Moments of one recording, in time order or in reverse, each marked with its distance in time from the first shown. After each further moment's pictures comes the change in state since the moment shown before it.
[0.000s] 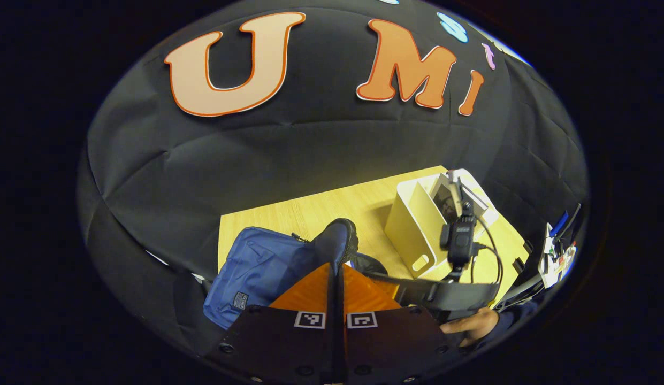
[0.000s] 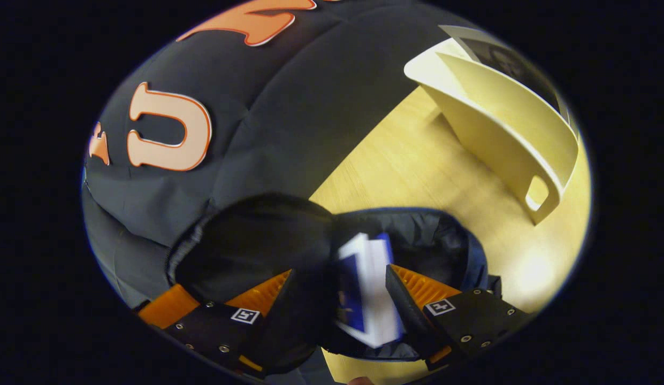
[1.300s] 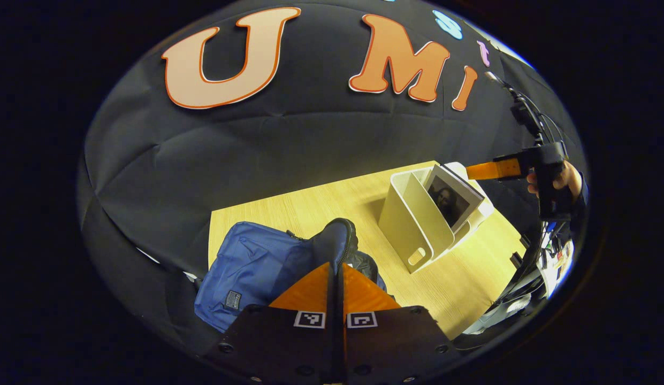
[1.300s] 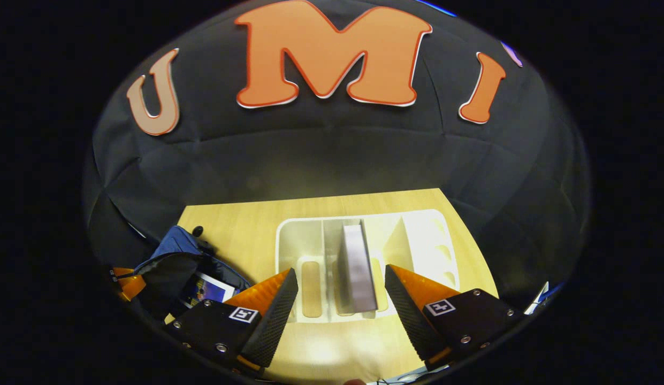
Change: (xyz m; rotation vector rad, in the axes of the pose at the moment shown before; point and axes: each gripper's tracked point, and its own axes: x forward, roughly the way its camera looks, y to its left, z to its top) left arm 0.008 -0.006 -0.022 0.008 0.008 -0.035; right arm -0.172 -0.115 0.248 -0.682 -0.083 -0.593
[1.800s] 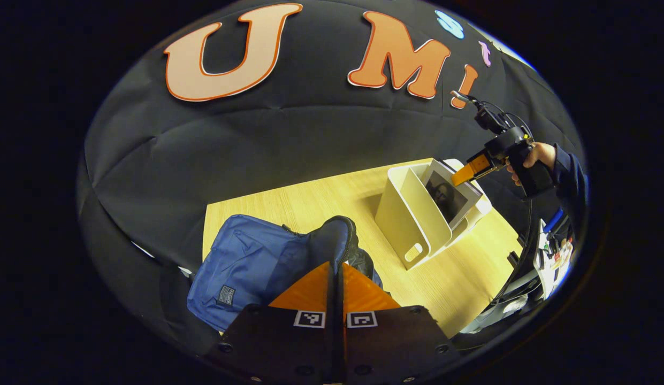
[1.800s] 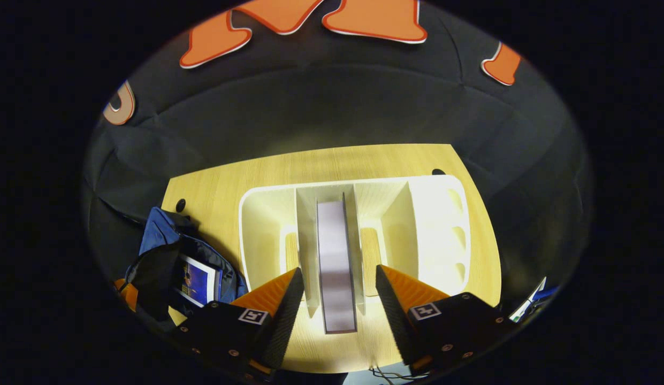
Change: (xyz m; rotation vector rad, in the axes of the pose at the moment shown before) left arm 0.006 -0.005 -0.011 -0.023 0.019 -0.019; right arm 0.069 -0.011 -0.029 -0.007 0.292 0.039
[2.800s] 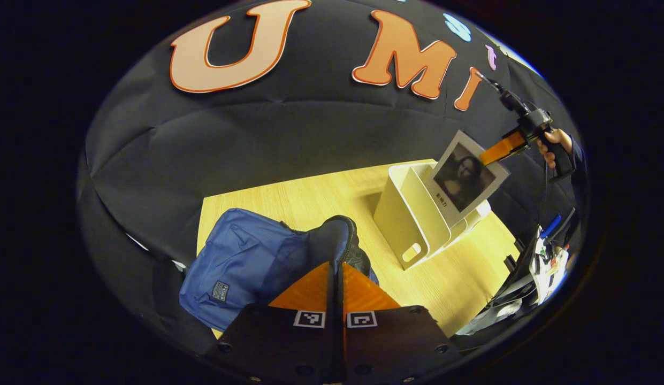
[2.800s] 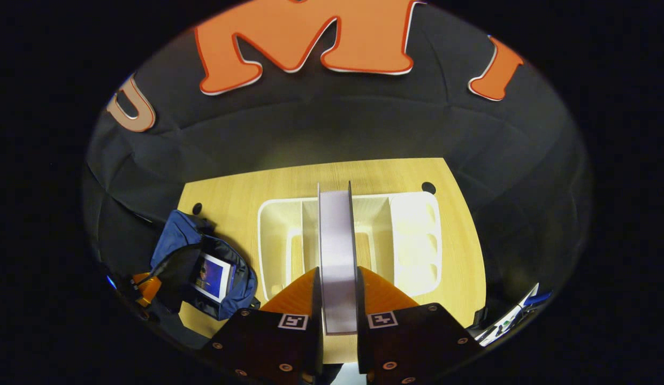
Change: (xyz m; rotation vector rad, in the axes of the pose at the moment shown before) left arm 0.006 -0.002 -0.004 -0.024 0.010 -0.013; right arm -0.104 -0.021 0.023 0.019 -0.094 0.057
